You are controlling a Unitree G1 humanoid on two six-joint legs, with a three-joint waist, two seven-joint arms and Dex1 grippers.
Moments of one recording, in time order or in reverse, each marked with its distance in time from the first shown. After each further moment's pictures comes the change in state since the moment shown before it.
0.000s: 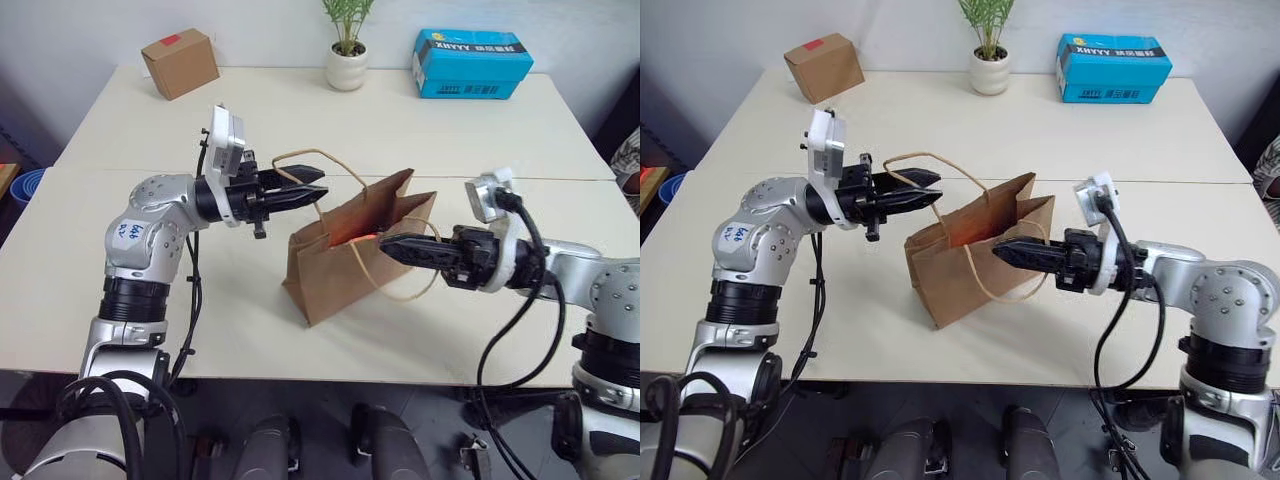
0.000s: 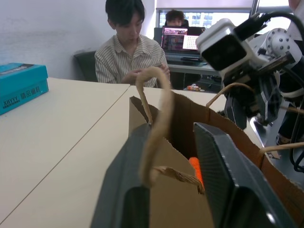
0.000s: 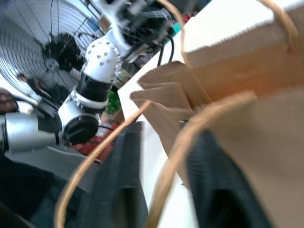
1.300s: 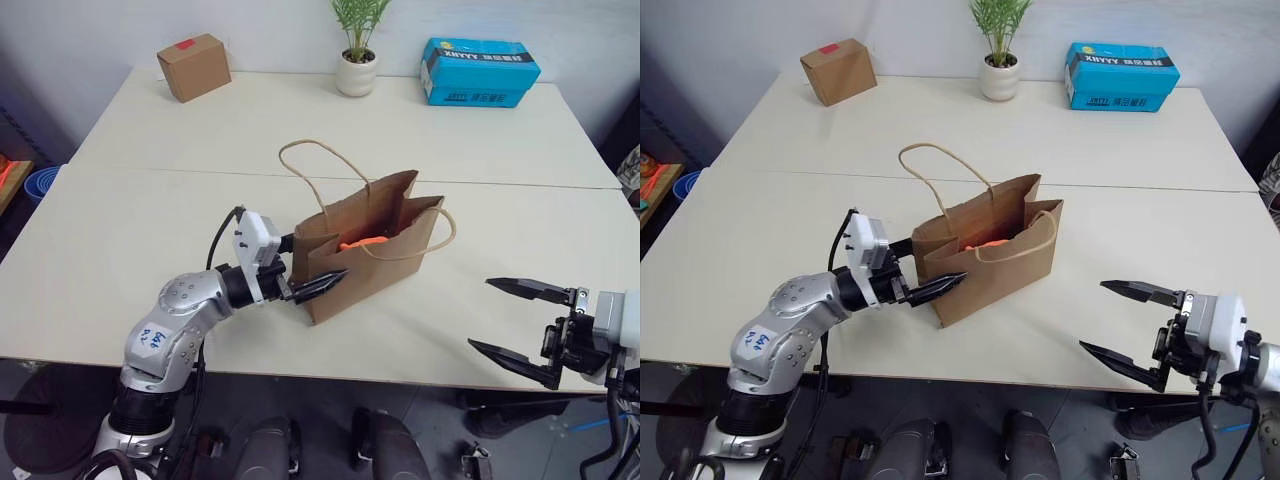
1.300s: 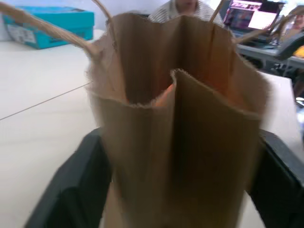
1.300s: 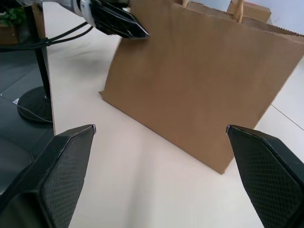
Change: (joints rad) left arm 0.463 -0.154 -0.097 -0.461 0.116 0.054 0.463; right arm 0.833 -0.030 -0.194 -0.136 -0.618 -1.255 0.514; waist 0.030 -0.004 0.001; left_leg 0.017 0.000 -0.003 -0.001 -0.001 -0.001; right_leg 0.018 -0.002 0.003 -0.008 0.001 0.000
